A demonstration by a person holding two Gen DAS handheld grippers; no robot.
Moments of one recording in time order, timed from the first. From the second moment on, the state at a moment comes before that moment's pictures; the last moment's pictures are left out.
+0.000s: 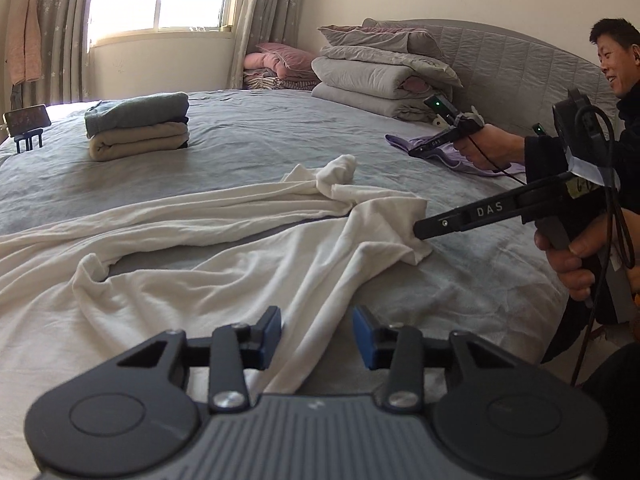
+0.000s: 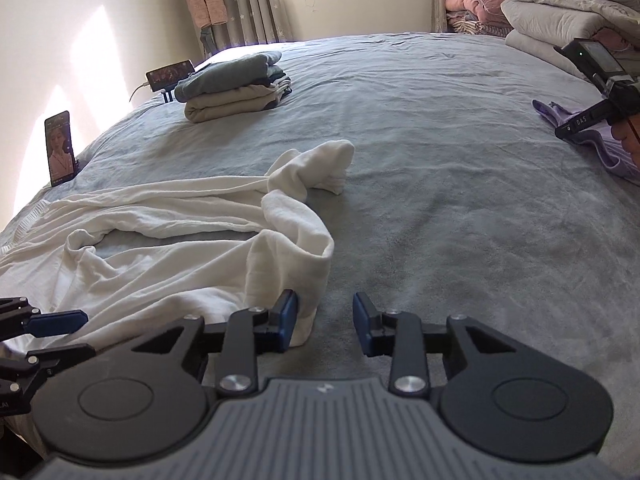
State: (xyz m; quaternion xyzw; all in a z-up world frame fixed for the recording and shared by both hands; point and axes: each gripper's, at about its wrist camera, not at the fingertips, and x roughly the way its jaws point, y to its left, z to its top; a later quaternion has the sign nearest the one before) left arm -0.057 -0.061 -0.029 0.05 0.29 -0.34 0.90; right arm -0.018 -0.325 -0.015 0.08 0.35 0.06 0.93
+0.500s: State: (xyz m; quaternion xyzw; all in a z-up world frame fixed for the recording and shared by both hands) left arm -0.058 -0.057 -0.028 0.05 0.29 -0.33 0.90; right arm -0.019 -0.281 0.004 0.05 0.31 0.12 0.94
